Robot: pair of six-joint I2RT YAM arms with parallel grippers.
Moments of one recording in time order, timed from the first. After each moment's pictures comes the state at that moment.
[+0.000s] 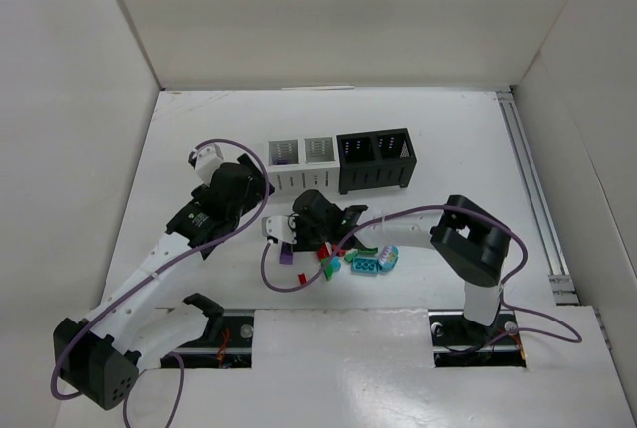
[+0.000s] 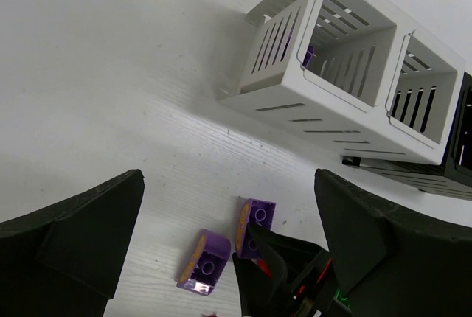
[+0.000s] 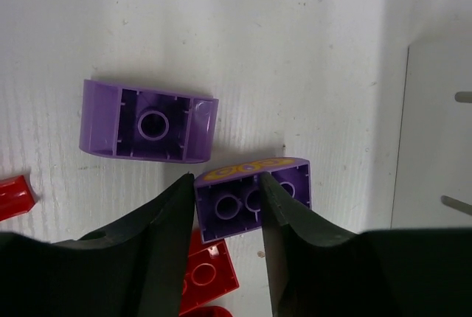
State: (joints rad) left arm -0.51 0.94 0.79 -0.55 -0.46 -0.92; right arm 1.06 1.88 1.15 -0.08 -0.12 -0.65
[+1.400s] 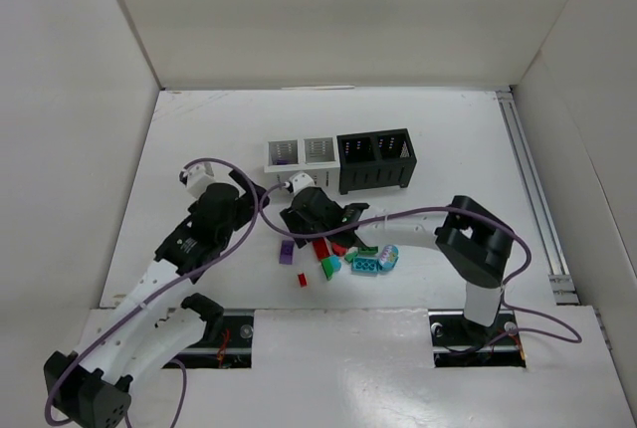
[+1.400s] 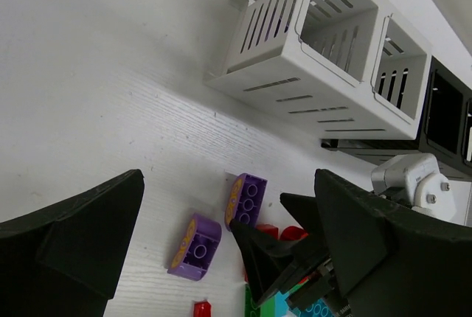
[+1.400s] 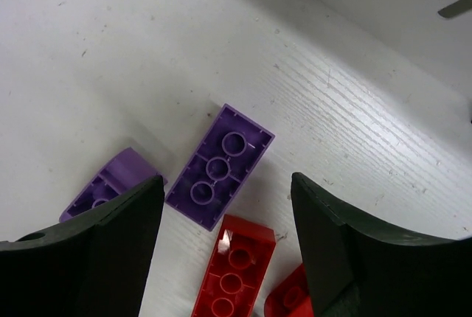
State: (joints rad) left arm -0.51 0.76 0.65 -0.49 -0.40 -0.96; right arm 1.07 1.85 1.17 -0.11 0.27 0.30
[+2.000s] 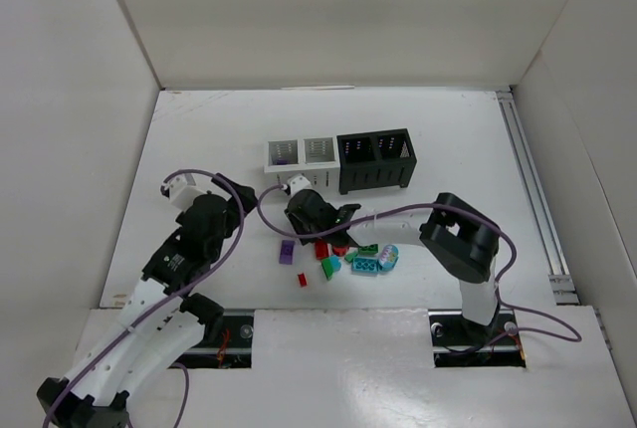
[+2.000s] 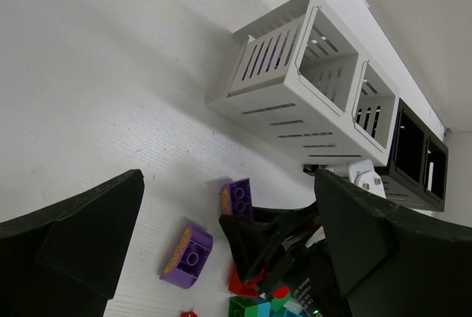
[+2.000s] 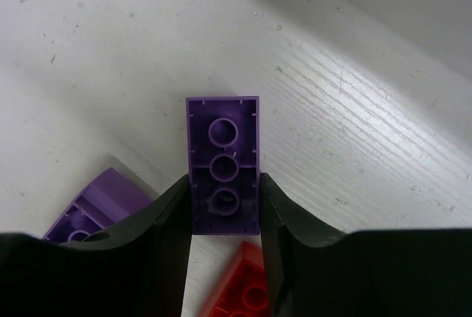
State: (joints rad) left arm -0.51 0.60 0.62 -0.55 -0.49 -1.04; right arm 1.06 1.94 1.20 -0.08 0.29 0.35
